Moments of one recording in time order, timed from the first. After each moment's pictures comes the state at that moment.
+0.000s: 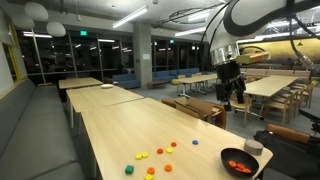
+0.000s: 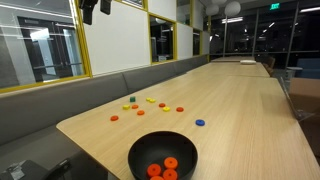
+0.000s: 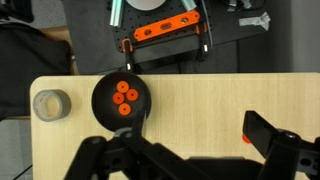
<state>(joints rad) -0.02 -0.51 0.14 -2.26 0.03 1.49 0.30</state>
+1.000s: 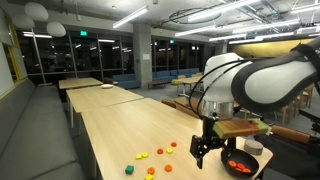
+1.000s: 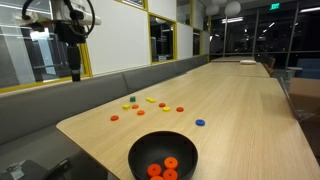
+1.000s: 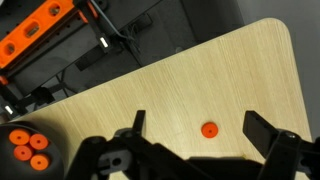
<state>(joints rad) 0.10 -0.46 0.38 -2.66 0.31 2.22 0.79</state>
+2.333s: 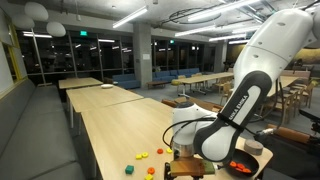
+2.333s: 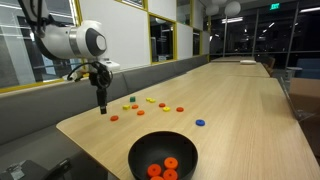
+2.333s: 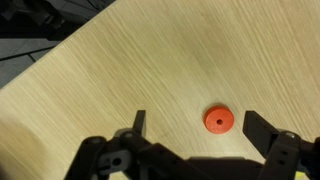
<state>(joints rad) 0.18 0.20 0.26 -2.45 -0.09 2.64 1.26</state>
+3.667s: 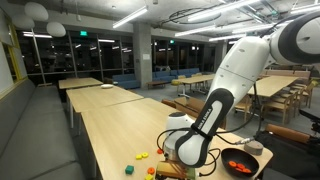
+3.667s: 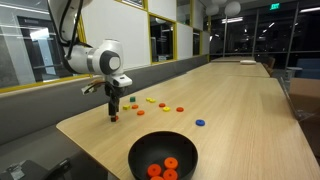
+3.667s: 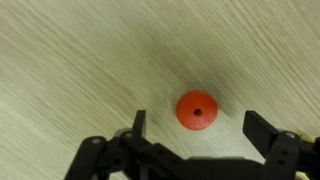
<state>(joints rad) 0.23 0.44 0.15 -2.30 0.09 2.77 1.21</state>
